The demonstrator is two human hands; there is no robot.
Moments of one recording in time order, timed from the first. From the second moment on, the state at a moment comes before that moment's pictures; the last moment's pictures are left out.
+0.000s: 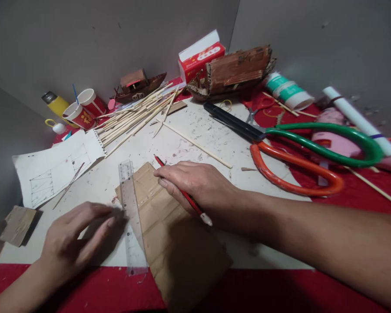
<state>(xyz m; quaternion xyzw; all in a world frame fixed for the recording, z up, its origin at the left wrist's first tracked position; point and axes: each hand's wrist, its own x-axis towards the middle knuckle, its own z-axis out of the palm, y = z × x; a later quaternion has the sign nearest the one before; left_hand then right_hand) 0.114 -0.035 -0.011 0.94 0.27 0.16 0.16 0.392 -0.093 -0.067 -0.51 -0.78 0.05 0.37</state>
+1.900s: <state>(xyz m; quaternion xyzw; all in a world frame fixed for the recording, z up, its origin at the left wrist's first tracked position) 0.117 -0.012 -0.036 0.97 0.20 0.05 0.09 0.389 -0.094 -0.065 -0.49 -0.83 0.02 0.27</state>
